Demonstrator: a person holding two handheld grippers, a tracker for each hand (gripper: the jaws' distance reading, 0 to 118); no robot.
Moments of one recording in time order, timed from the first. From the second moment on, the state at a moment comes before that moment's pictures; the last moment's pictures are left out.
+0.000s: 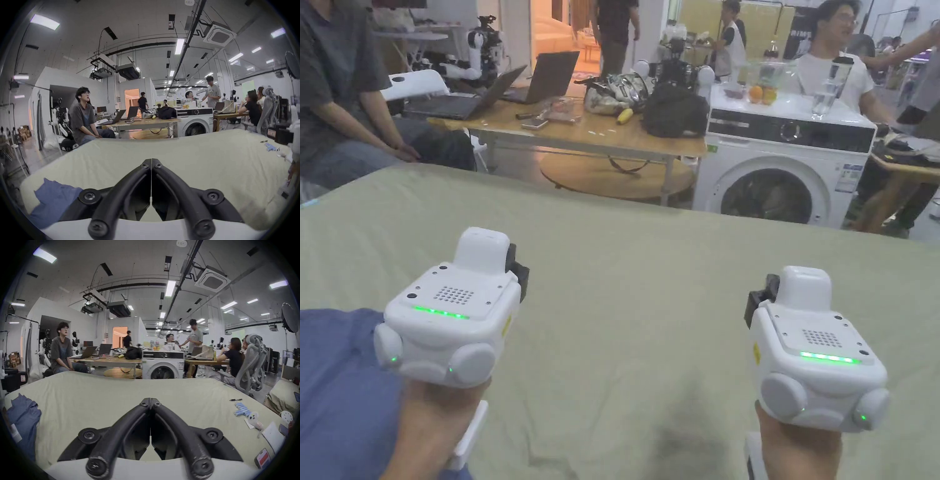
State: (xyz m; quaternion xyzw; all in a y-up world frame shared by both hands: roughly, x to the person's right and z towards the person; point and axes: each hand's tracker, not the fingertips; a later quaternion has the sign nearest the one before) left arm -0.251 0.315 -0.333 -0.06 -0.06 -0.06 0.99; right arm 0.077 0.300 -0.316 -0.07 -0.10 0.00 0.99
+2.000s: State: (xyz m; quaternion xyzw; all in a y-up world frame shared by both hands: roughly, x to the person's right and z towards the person) left arm -0.359 0.417 -0.370 -0.24 -0.10 0.08 0.96; right arm 0.034 0.285 -0.319 -0.13 -0.02 0.01 0.99
